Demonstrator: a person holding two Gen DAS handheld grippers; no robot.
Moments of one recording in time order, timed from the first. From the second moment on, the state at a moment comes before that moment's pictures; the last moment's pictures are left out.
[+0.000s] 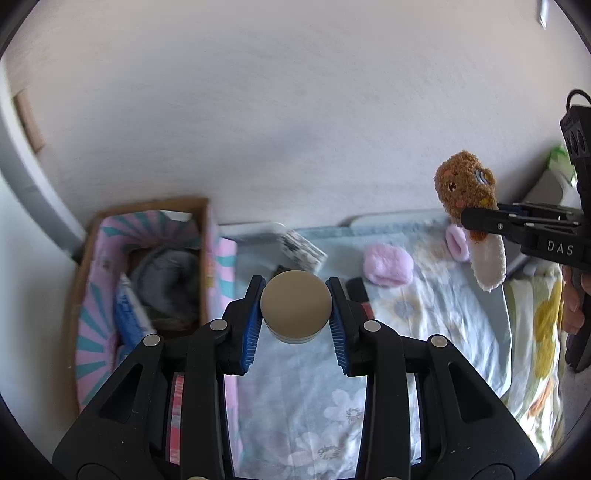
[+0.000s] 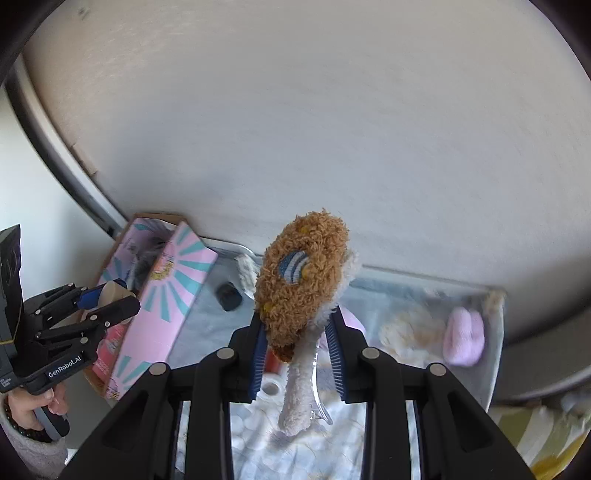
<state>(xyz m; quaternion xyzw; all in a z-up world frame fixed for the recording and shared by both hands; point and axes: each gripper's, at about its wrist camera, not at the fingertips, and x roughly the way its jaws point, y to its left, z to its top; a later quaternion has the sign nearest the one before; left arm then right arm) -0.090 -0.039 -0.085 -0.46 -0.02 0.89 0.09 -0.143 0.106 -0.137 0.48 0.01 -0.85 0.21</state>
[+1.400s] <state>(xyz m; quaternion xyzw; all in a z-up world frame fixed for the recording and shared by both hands) -0.051 -0.189 -0.114 -0.50 -0.07 0.86 -0.03 -0.142 -0.203 -0.179 0.53 0.24 -0.69 0.43</state>
